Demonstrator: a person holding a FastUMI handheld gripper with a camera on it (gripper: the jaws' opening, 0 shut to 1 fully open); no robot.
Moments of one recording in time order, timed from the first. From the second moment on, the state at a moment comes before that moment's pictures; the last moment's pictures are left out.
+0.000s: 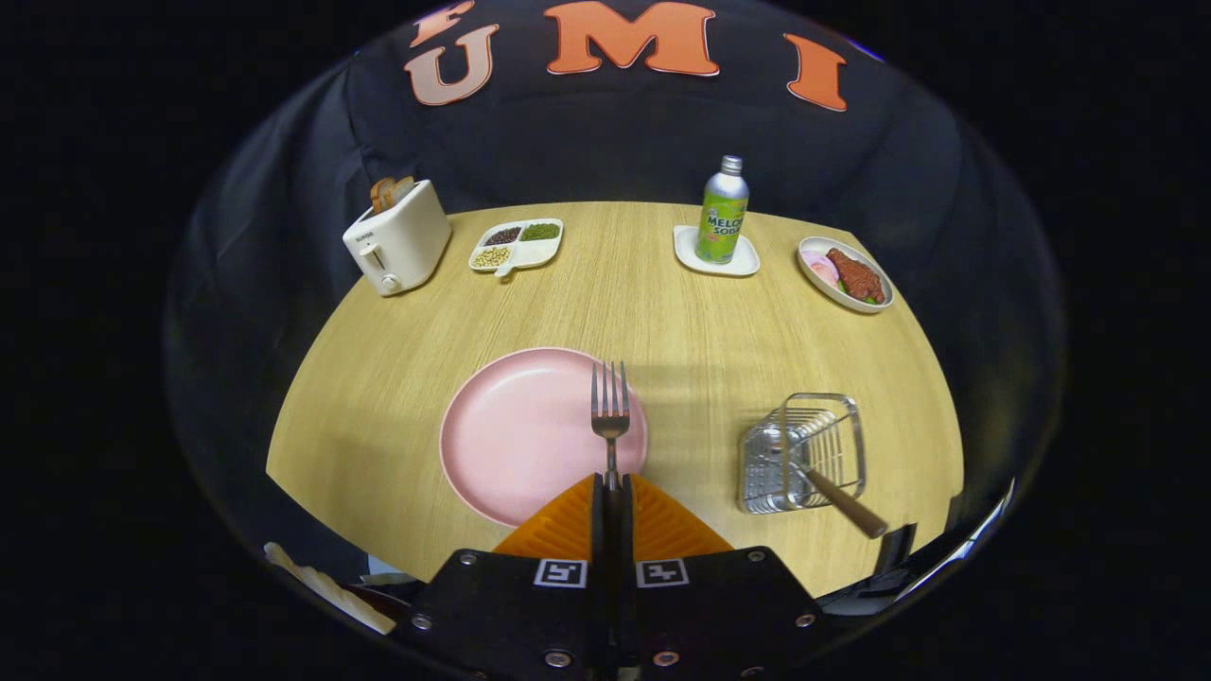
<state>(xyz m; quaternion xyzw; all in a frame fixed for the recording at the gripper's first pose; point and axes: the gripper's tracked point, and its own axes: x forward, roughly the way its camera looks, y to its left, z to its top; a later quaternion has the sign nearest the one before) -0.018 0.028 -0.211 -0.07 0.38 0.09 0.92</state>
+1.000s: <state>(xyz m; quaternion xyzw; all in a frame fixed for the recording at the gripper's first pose) -0.023 -0.115 -0.186 -0.18 0.52 0.06 0.83</state>
